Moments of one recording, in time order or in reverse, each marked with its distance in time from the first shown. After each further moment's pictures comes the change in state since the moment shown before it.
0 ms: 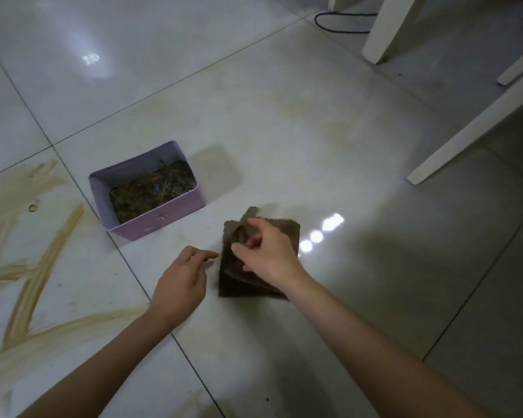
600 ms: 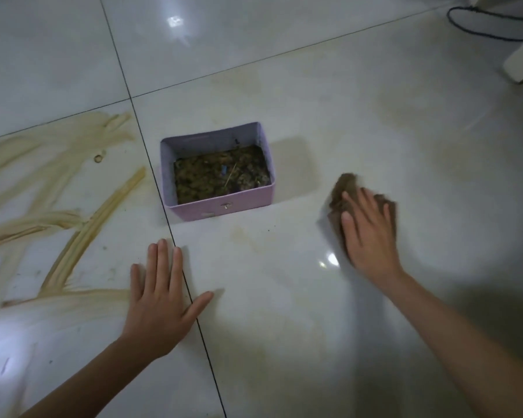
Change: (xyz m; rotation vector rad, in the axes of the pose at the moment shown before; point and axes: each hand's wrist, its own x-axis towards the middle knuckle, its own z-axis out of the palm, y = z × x) left_hand -0.056 -0.085 0.004 0.482 -0.017 -0.377; right_hand 0.113 0.062 -0.030 -0.748 0.202 -0.535
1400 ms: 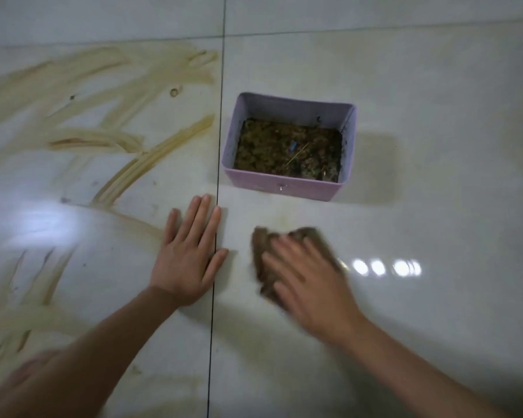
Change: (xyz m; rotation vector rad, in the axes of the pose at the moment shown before) left_hand 0.004 0.004 0.014 -0.032 0.147 -0.087; right_hand -0.025 -0.090 0.035 0.110 -0.365 -0.885
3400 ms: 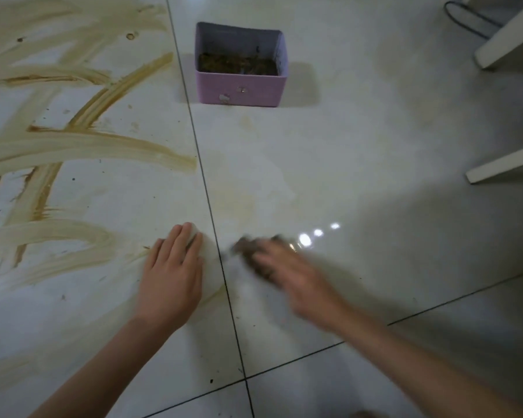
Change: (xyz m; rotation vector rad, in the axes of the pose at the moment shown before) left_hand -0.214 0.044 0.008 -0.235 0.057 0.074; right_hand -0.160 -0.176 0.029 0.275 0.034 0.222
